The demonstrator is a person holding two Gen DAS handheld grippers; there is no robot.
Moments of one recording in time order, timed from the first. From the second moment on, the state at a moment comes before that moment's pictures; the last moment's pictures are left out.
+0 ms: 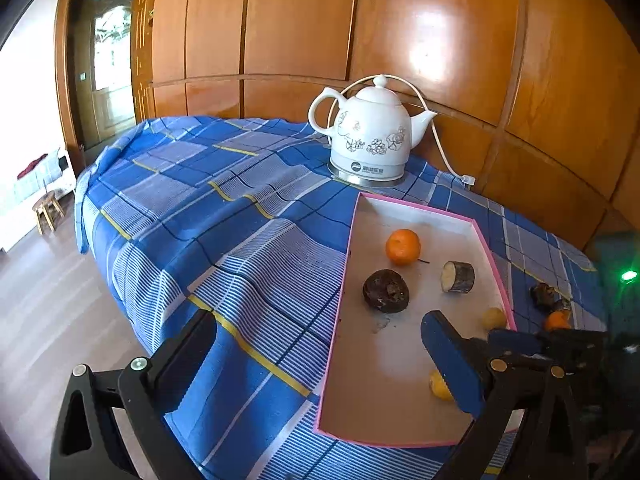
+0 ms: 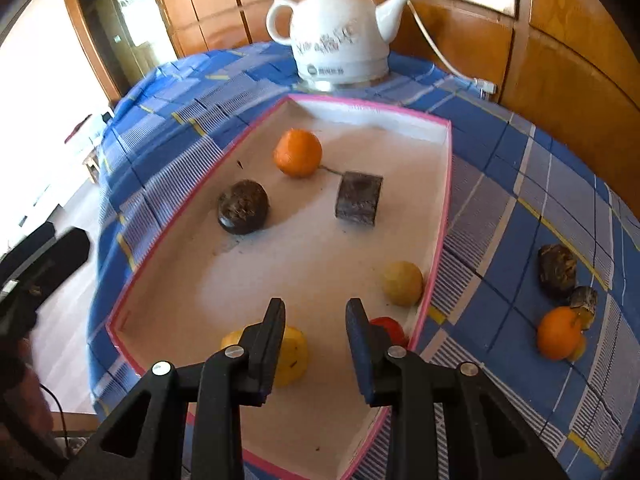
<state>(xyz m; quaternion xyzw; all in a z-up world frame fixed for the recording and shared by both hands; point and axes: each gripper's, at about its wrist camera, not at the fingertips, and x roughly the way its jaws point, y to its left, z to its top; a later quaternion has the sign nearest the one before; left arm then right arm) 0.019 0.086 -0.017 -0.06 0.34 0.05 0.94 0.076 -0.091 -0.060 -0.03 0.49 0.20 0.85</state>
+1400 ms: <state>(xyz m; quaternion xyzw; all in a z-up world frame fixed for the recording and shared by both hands) 0.008 0.027 -0.012 0.01 0.35 -0.02 0.94 0.036 -0.193 -0.013 -0.03 0.44 0.12 0.89</state>
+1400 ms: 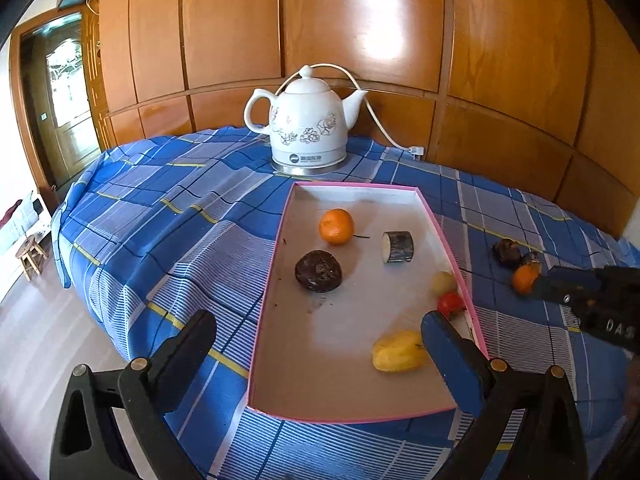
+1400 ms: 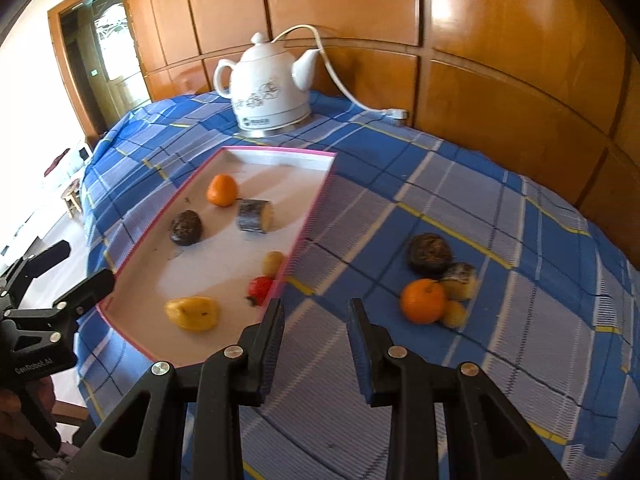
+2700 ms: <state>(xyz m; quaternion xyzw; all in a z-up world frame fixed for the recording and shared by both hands) 0.007 -0.064 0.010 0.11 0.34 -0.10 0.93 0.066 -0.381 -0.023 0.04 0.45 -0.08 0.89</state>
